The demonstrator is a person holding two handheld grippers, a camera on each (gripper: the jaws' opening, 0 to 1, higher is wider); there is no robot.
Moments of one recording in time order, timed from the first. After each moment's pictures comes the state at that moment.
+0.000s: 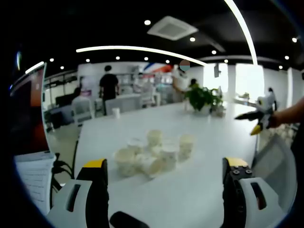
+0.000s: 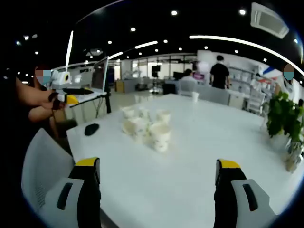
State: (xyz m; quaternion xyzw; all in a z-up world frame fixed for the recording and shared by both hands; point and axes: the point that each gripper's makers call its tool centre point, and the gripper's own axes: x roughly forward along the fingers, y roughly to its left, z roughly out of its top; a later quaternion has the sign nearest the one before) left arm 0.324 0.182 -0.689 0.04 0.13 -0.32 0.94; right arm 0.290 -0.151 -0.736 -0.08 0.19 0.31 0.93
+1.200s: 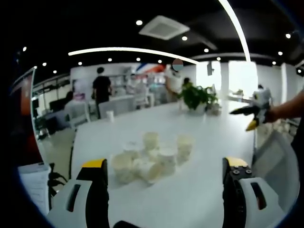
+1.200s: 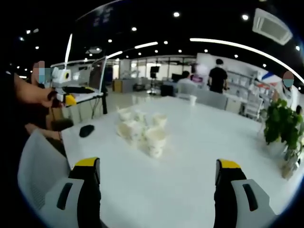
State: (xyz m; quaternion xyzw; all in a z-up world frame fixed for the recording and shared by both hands) left arm 0.342 0.169 -0.687 0.06 0.12 -0.35 0.93; right arm 0.310 -0.150 -0.723 -0.09 0.17 0.30 0.93
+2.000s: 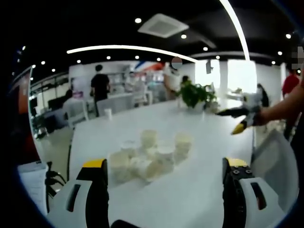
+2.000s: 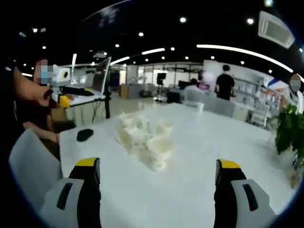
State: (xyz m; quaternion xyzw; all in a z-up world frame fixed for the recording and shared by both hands) left arm 0.340 0.166 -0.693 0.06 0.13 -0.35 0.92; right arm 0.358 -0.113 -0.739 -0.09 0.14 0.33 0.93
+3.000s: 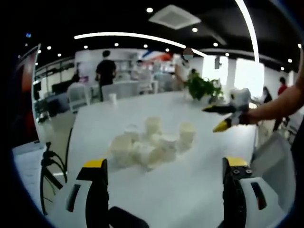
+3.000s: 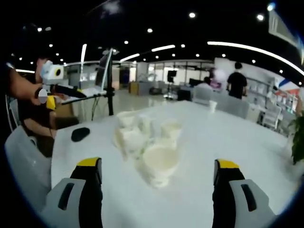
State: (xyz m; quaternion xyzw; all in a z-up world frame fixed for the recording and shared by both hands) left arm 0.345 0.179 -0.717 0.03 0.19 -0.33 0.92; right arm 0.421 -0.069 -0.763 -0.10 0.15 0.38 0.91
